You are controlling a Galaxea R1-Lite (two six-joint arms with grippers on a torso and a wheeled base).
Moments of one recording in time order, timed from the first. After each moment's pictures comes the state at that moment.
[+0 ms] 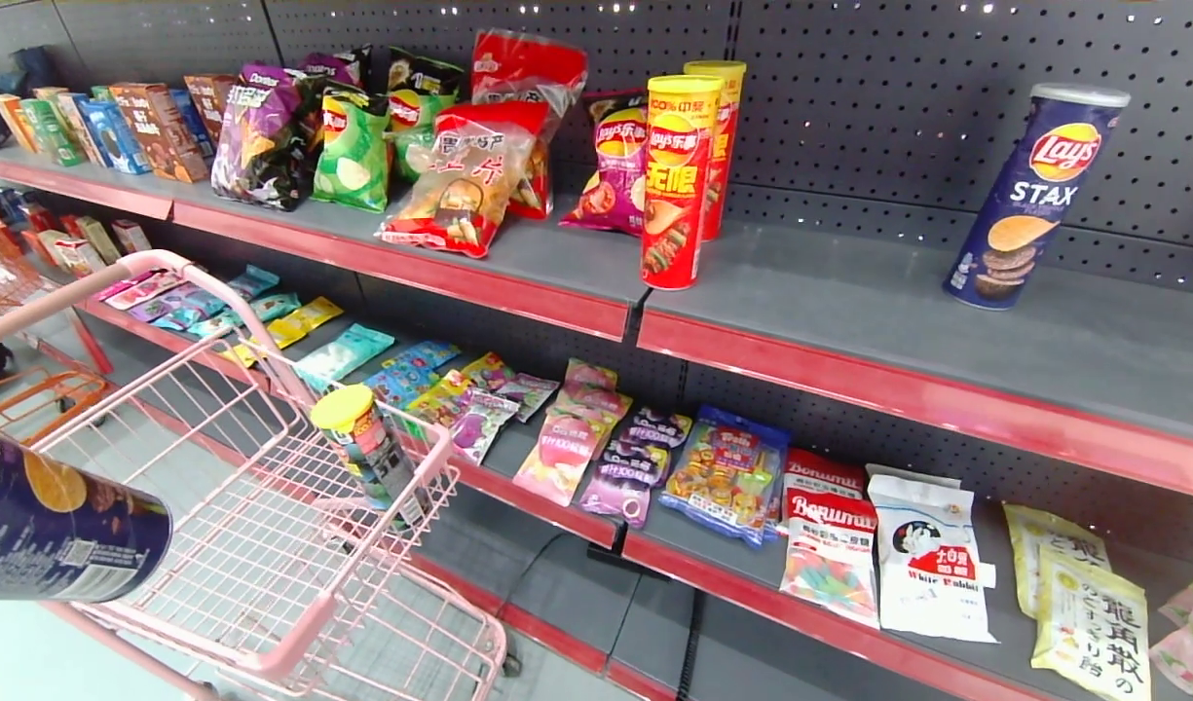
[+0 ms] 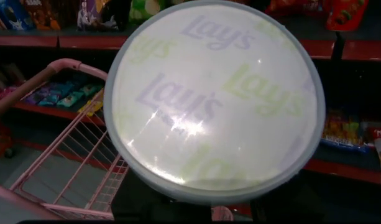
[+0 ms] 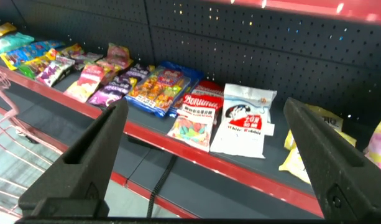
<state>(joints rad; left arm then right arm) 0.12 0.59 -0.51 -0.12 -0.21 0.12 0.00 0.00 0.00 0.00 0.01 0.00</state>
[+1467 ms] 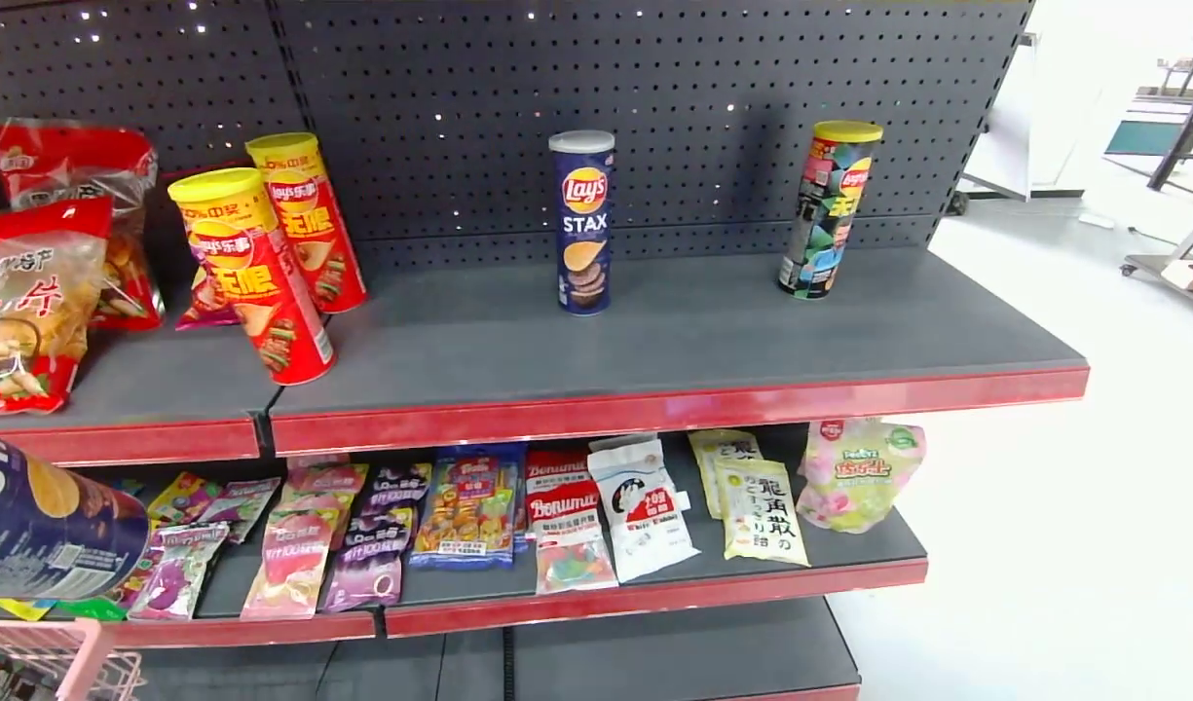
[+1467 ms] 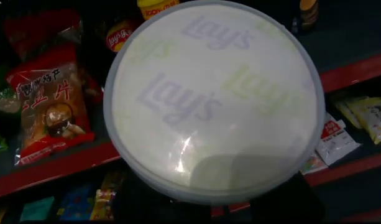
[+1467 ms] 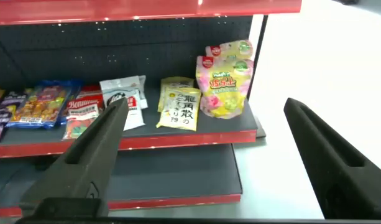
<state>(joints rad) 0.13 0.60 -0.51 -0.12 -0.22 0.26 0.00 0.00 0.00 0.00 0.01 0.00</state>
